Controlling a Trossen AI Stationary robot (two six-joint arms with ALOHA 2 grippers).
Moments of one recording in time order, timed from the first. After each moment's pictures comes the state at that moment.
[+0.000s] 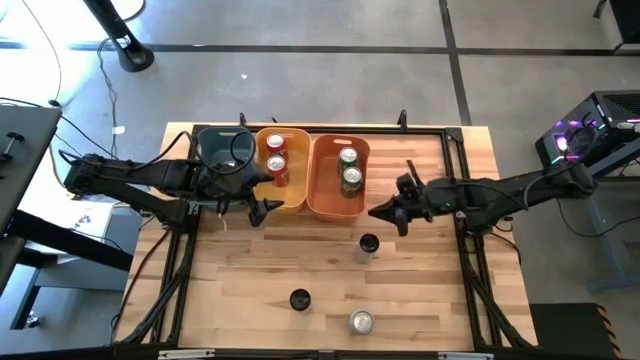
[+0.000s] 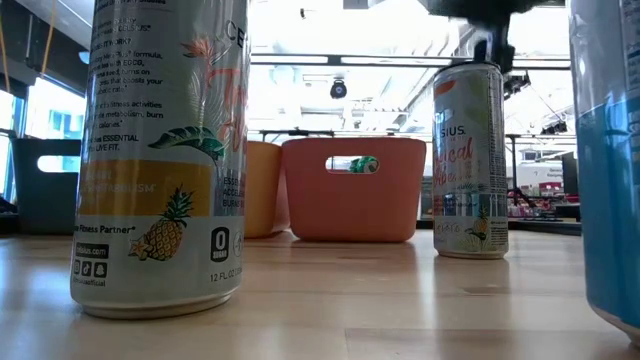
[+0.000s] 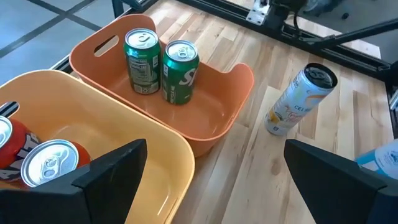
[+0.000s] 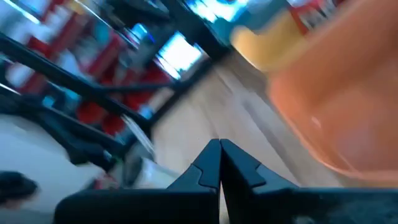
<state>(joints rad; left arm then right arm) -0.11 1.07 1.05 -0.63 -0.34 -0.42 0.16 0.96 0.71 -0.07 0.12 0.83</state>
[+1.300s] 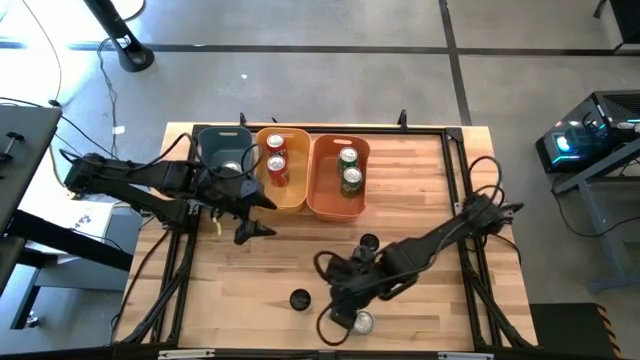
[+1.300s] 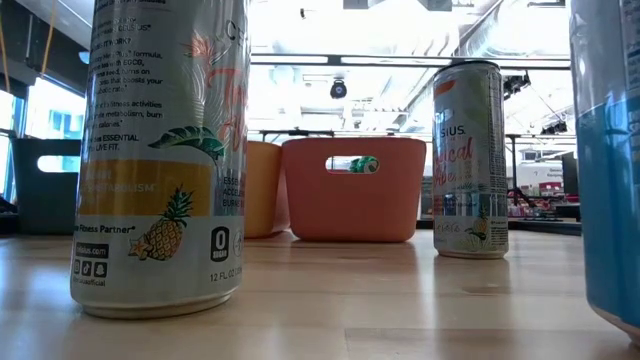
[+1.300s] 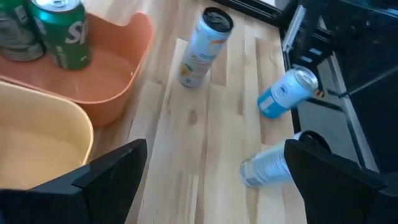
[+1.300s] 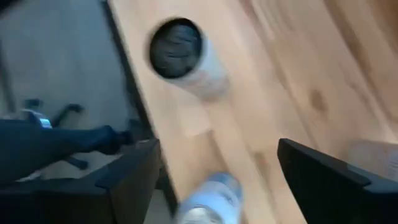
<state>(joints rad) -0.13 1.07 1.05 -0.64 0.04 -0.39 0.54 2.00 2.07 -1.14 0.15 0.92</state>
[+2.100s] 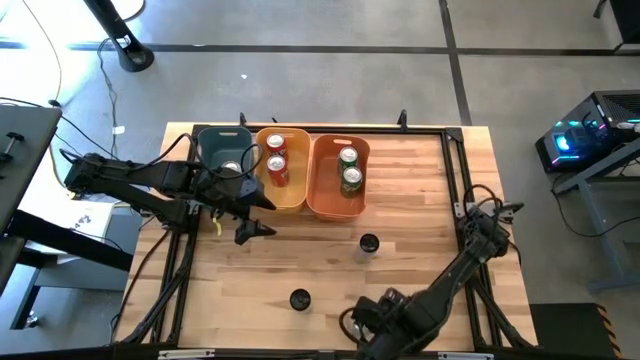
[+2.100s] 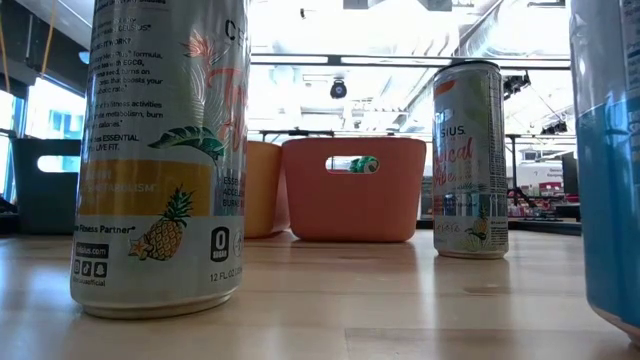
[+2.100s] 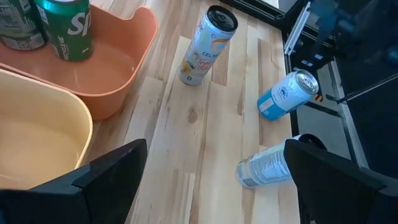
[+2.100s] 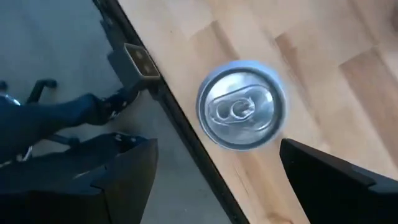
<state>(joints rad) -0.13 1.07 1.05 -0.65 0.04 -0.44 0.76 2.09 2.04 -1.24 0.14 1.31</state>
